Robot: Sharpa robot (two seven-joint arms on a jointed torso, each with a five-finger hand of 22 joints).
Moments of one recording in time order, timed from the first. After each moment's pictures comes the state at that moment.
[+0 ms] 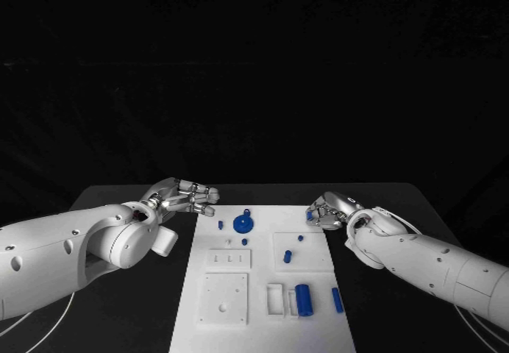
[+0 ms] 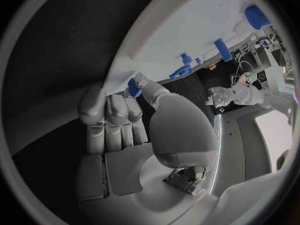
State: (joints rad) left arm 1.46 -0.80 -0.24 1.43 -0.13 -0.27 0.21; left_hand 1.41 0.00 0.05 -0.02 0.14 1.05 0.13 0.06 0.06 1.19 0.10 0.06 0.06 1.30 0.05 0.17 0.09 0.07 1.03 0.04 0.41 0.12; right arm 1.06 -0.67 0.19 1.03 -1.45 -0.38 -0.01; right_hand 1.28 -0.07 0.45 -0.14 0.05 1.19 0.08 0.06 0.06 1.28 -0.02 1.15 1.20 1.45 -0.08 1.08 1.06 0.08 1.47 -0.10 0.92 1.31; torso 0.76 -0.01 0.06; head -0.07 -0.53
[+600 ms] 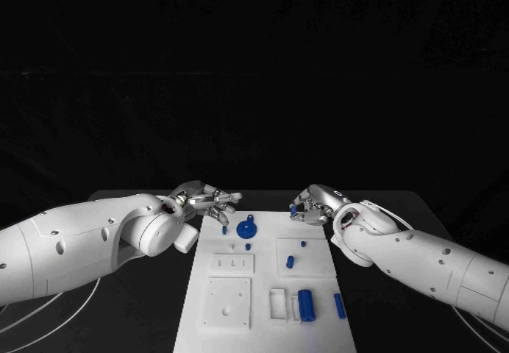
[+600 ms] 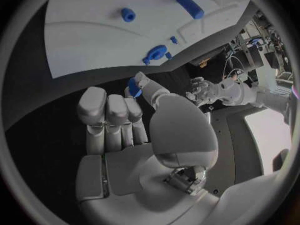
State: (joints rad) left arm 1.49 -0.69 -0.24 1.37 -0.20 -0.25 -0.02; left_hand 1.29 -0.02 -0.02 0.11 0.06 1.10 0.09 0.06 0.06 1.46 0.02 0.06 0.06 1.35 -0.03 0.60 0.23 0.05 1.07 -0.05 0.68 0.30; right arm 1.10 -0.65 0.19 1.22 -1.50 -0.37 -0.12; right_hand 1.28 -0.07 0.44 -0.14 0.05 1.19 0.08 0.06 0.06 1.28 -0.02 1.15 1.20 1.45 -0.08 1.08 1.06 0.08 1.47 -0.10 0.92 1.31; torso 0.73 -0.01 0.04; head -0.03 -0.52
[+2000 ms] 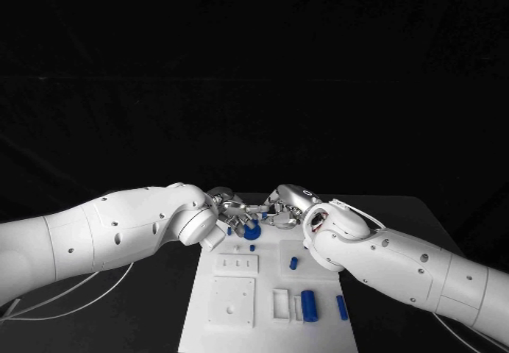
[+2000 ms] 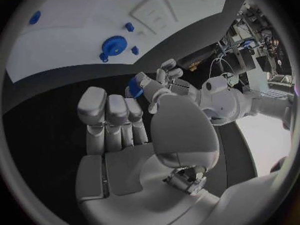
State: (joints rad) left arm 1.50 -0.55 -0.24 1.29 -0.41 -0.24 -0.34; left_hand 1.19 -0.12 0.05 0.27 0.05 1.06 0.10 0.06 0.06 1.44 0.03 0.07 0.07 1.32 -0.04 0.78 0.24 0.05 1.03 -0.07 0.79 0.42; right arm 1.12 -0.54 0.17 1.34 -1.59 -0.34 -0.27; right_hand 1.26 -0.09 0.45 -0.12 0.08 1.19 0.07 0.06 0.06 1.29 -0.02 1.15 1.20 1.45 -0.09 1.07 1.06 0.08 1.47 -0.10 0.92 1.31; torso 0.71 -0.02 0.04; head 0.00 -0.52
